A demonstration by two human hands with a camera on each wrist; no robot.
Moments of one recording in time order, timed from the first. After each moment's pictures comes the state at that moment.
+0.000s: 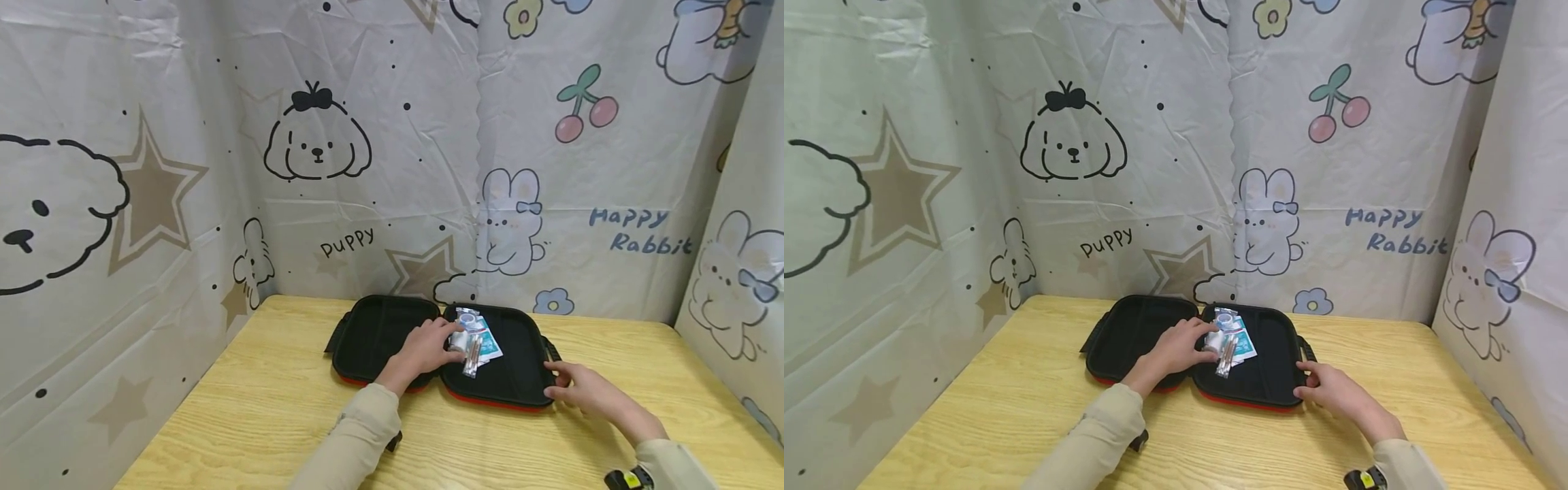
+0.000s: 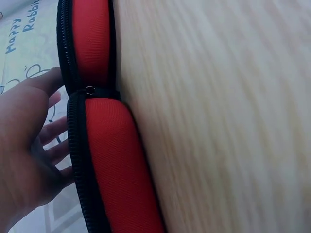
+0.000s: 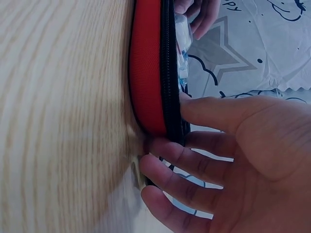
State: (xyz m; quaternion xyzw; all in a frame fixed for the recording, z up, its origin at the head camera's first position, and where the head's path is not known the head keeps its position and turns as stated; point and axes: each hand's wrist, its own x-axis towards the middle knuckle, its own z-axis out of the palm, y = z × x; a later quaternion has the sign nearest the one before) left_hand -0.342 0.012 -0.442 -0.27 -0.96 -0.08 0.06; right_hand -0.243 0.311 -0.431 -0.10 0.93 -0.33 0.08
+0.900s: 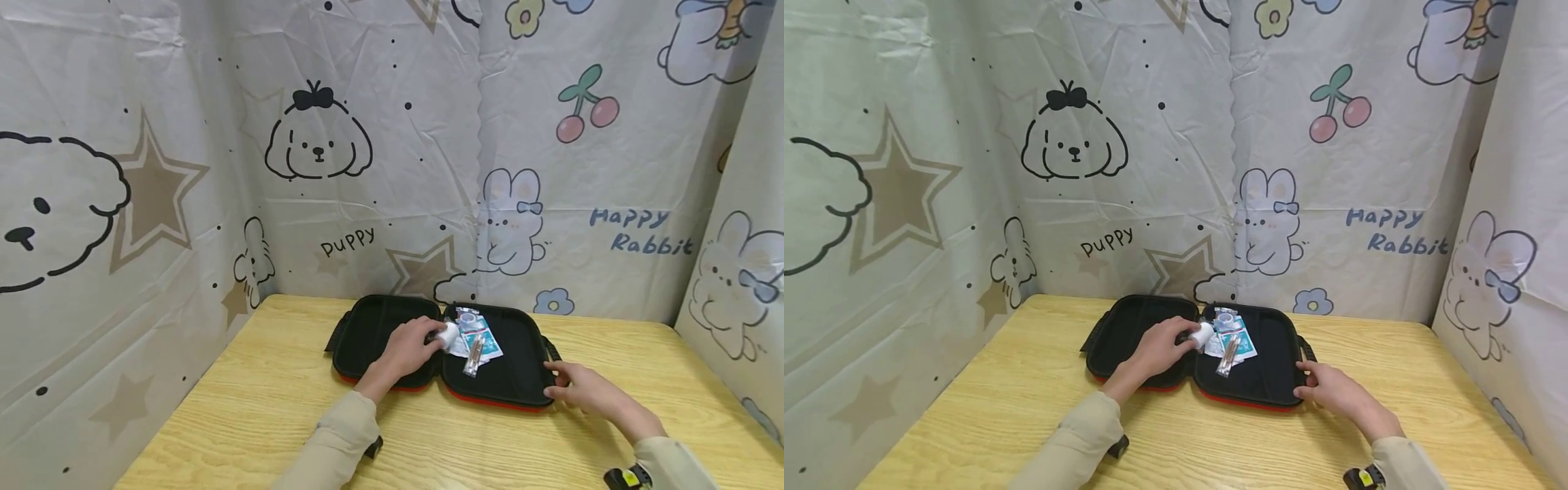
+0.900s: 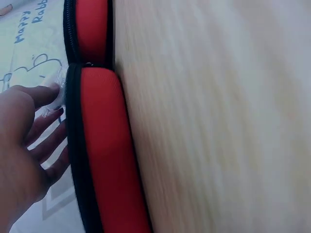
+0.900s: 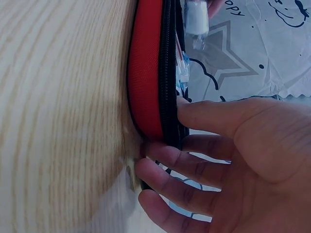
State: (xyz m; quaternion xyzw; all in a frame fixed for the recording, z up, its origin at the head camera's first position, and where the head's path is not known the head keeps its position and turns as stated) left_hand -0.338 -0.022 -0.443 -0.28 -0.93 -0.21 0.13; right_hand -0.245 0.309 -0.429 -0.10 0.94 -0.32 0.09
